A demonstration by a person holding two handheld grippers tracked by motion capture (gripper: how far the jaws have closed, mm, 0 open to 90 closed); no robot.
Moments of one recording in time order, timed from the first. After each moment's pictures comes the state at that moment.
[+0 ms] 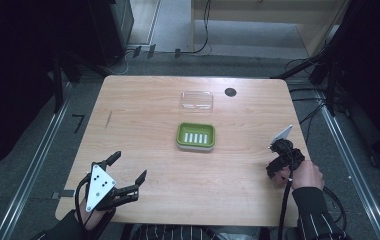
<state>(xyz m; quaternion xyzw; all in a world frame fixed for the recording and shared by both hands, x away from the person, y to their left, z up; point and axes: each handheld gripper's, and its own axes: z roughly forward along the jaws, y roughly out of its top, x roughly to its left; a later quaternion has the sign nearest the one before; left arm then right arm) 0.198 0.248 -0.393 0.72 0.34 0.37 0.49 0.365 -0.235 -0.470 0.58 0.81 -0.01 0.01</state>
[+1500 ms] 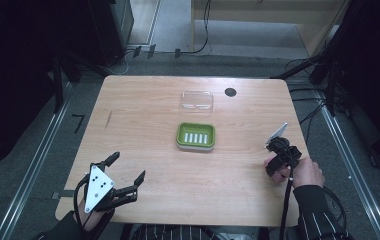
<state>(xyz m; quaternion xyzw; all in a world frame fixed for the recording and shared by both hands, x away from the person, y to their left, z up) 0.195 0.251 -0.393 0.71 0.34 0.37 0.48 0.366 -0.224 -0.459 0.53 0.85 0.00 0.02</state>
